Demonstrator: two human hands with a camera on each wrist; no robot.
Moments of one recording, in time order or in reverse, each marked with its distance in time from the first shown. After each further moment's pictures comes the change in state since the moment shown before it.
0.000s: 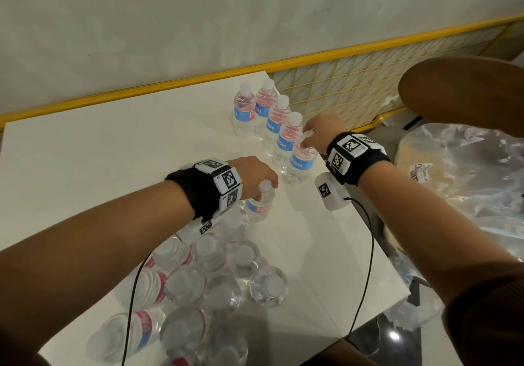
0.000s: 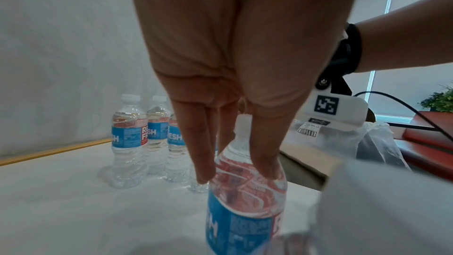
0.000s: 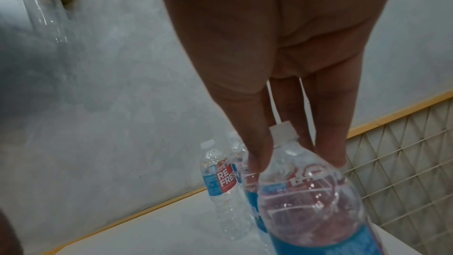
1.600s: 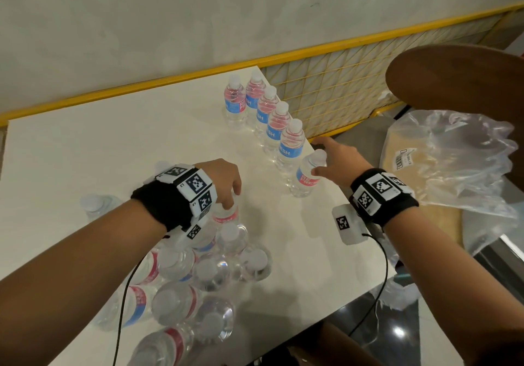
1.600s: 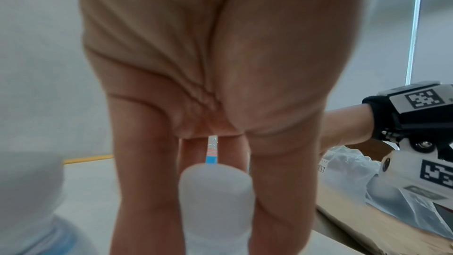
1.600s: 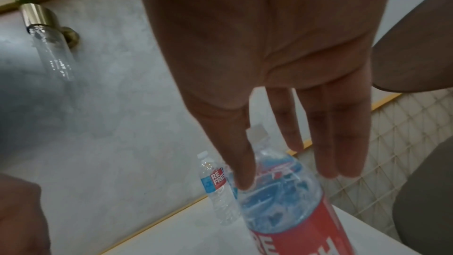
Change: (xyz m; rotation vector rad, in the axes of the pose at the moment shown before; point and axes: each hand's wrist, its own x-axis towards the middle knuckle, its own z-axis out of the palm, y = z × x) left_hand -0.038 0.012 0.013 -0.043 -0.138 -0.301; right_hand -0.070 0.076 0.049 0.208 -0.011 -0.024
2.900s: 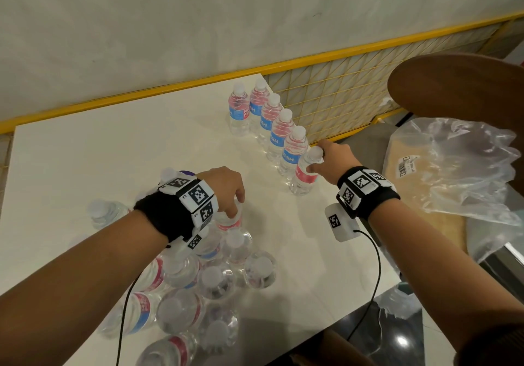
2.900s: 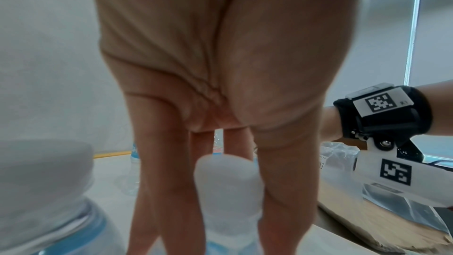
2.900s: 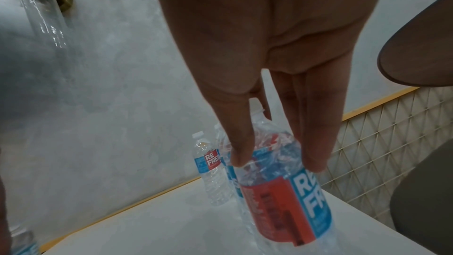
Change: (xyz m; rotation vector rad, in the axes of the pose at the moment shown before) left_hand -0.005 -0.005 0.005 -0.035 0.030 0.015; right_hand 0.025 -0.017 0.004 0.014 0.050 0.069
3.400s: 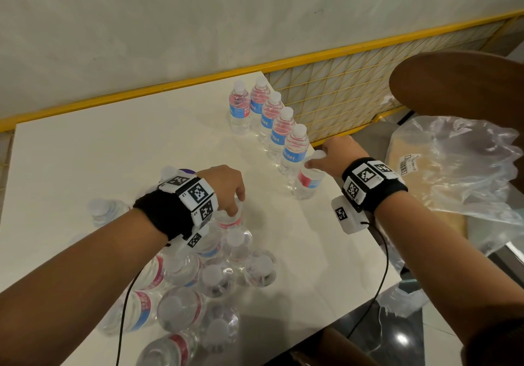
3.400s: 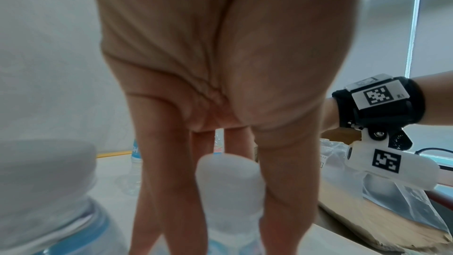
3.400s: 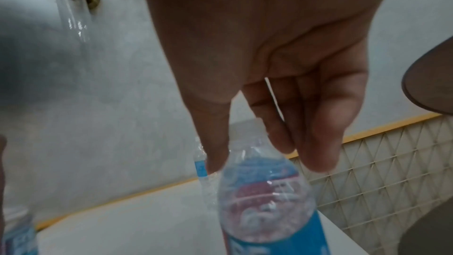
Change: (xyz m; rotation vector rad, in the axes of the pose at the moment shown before) left_hand 0.000 -0.001 0.001 -0.013 0.007 0.004; right_hand -0.001 -0.004 -0.017 -0.211 -0.035 -0.017
